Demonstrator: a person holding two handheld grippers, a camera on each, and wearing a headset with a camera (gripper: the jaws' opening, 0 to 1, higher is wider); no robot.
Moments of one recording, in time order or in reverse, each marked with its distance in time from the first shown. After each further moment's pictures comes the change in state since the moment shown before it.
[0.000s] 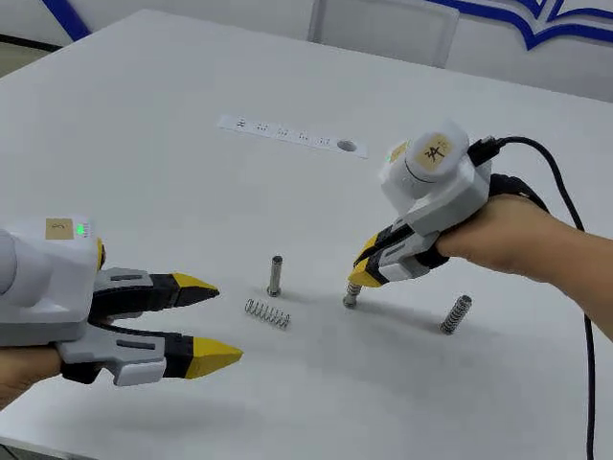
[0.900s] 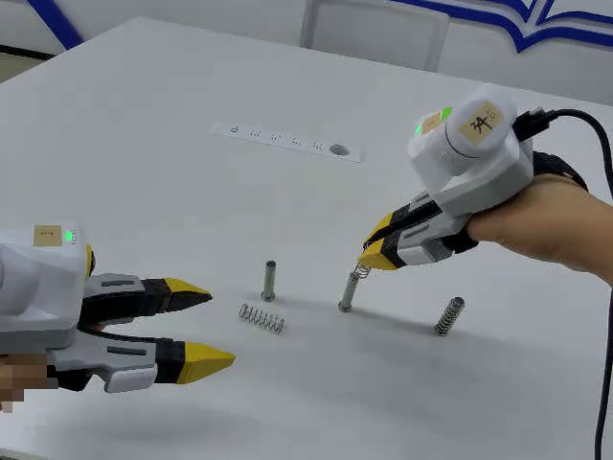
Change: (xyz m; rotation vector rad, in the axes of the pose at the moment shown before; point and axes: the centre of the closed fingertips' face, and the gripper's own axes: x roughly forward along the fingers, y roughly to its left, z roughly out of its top) left arm -0.003 0.000 0.001 0.007 0.003 0.002; right arm -0.046 0.000 0.018 -0.032 -0.082 -0.037
